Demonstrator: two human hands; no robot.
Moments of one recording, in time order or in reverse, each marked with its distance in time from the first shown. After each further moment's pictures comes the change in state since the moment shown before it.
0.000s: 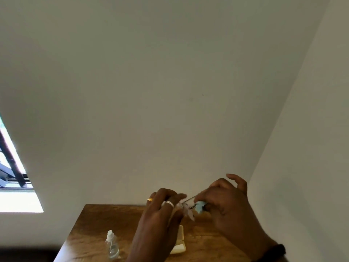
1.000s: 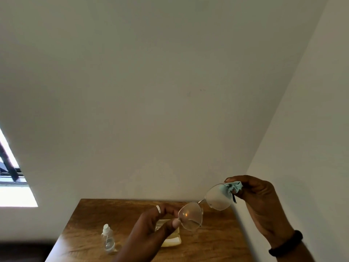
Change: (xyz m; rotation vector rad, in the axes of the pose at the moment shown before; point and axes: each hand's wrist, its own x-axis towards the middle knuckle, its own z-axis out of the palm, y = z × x) left_hand -0.019 -0.006 -0.007 -0.812 -0.225 -0.348; right_hand -0.021 0.054 -0.013 1.061 0.261 0.357
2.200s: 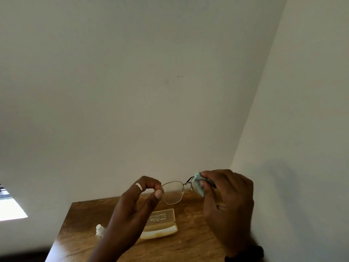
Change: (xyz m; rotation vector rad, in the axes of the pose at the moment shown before) left_hand 0.017 0.018 -0.009 0.209 0.099 0.100; right_hand -0.044 -0.003 0.059 -0.937 0.437 -0.434
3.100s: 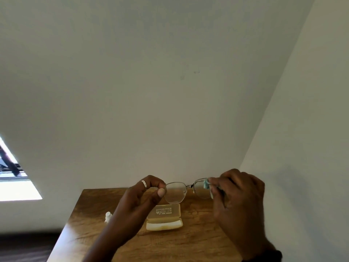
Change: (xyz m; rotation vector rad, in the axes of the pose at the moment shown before) left_hand -0.010 -0.016 -0.013 -0.120 -0.040 -0.080; right_hand 0.000 0.005 -0.007 -0.141 -0.238 -0.042
